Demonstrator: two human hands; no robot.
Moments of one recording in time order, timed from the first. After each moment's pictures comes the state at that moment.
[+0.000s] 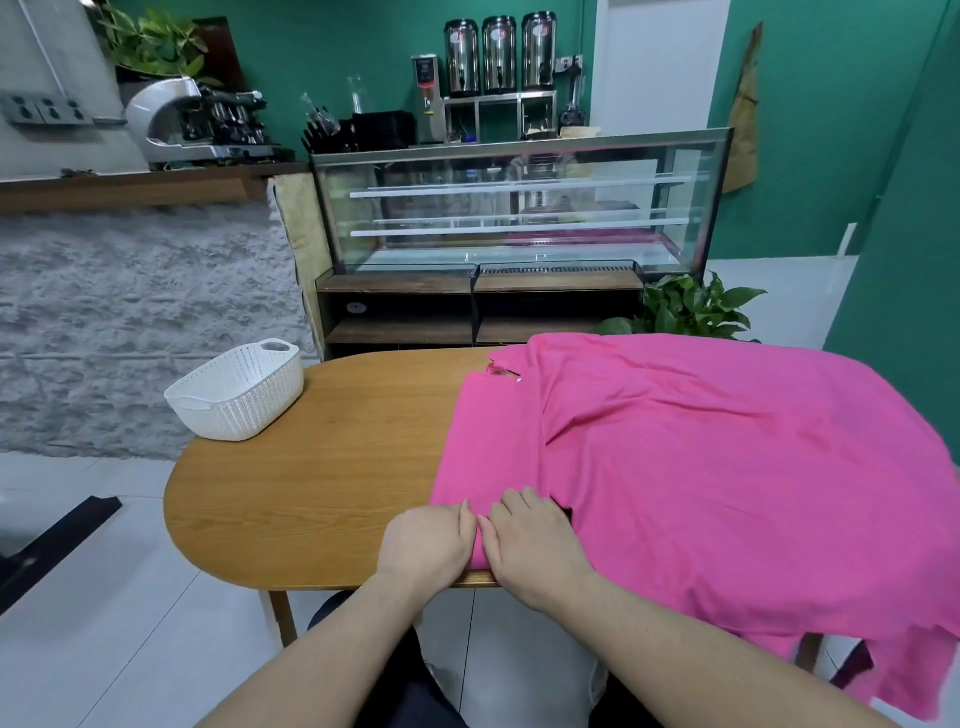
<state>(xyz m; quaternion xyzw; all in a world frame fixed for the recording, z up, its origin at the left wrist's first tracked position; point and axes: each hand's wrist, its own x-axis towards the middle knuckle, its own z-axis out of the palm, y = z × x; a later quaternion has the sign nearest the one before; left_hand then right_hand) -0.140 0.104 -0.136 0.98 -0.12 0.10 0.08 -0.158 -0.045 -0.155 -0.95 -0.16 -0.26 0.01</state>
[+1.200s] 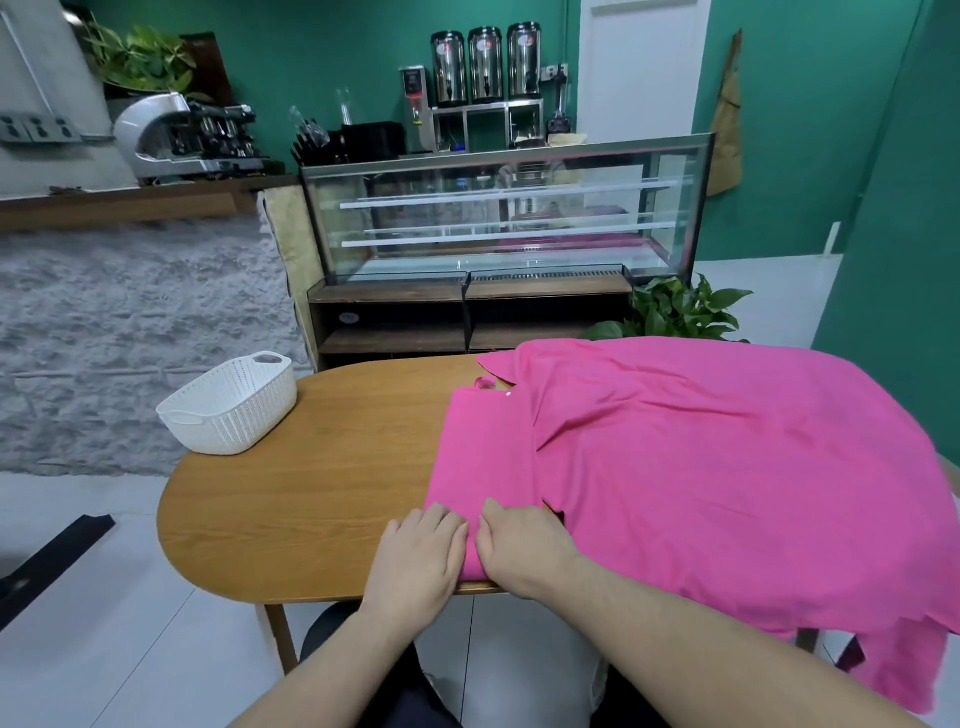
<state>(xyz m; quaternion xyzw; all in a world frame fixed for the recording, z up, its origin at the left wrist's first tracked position) -0.149 0.126 -0.162 0.94 -0.25 0.22 0.02 -0.148 -0.046 -0.153 -0.97 -0.17 -0.12 0.10</state>
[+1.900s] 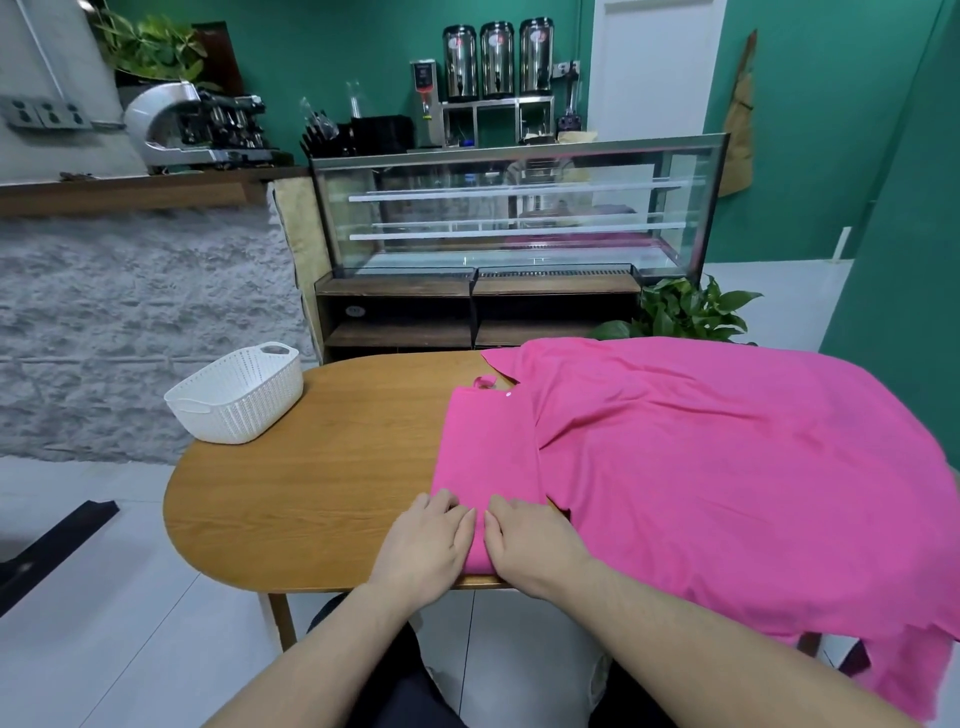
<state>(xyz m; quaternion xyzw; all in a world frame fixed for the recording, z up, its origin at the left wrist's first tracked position) -0.135 0.124 -0.152 0.95 -0.26 0.14 0.08 -0.149 -0.049 -0.151 -0.97 -0.17 -0.15 0.12</state>
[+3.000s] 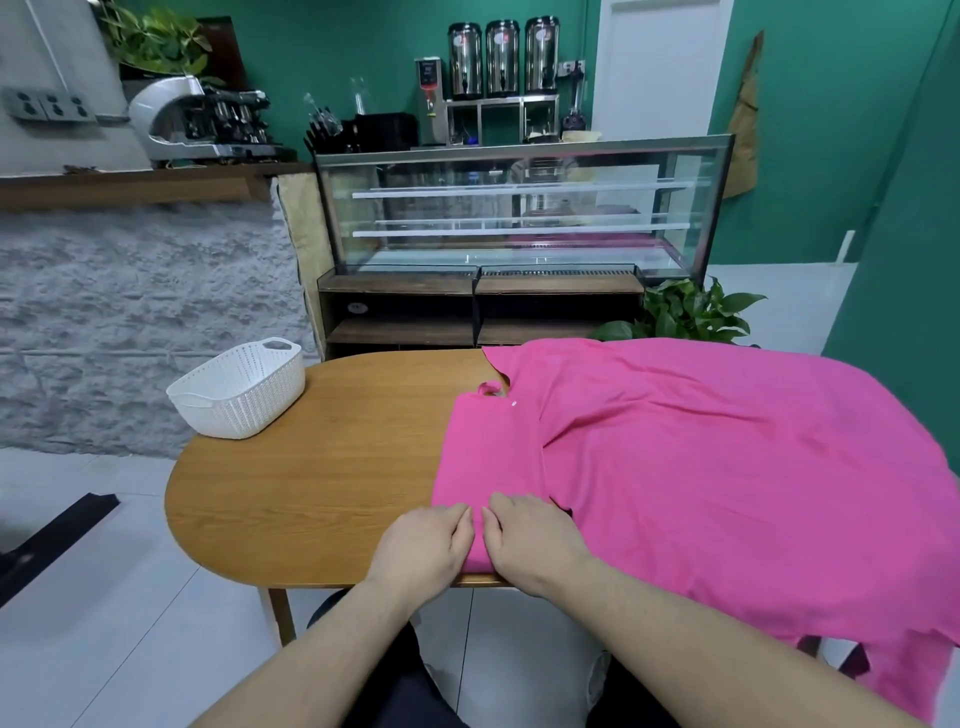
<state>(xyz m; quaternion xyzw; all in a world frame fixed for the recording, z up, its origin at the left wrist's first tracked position) -0.144 0.121 -0.142 0.96 -0.21 0.10 0.15 -0.153 -0.046 -0.141 -0.97 -0.14 -0.16 0.09</state>
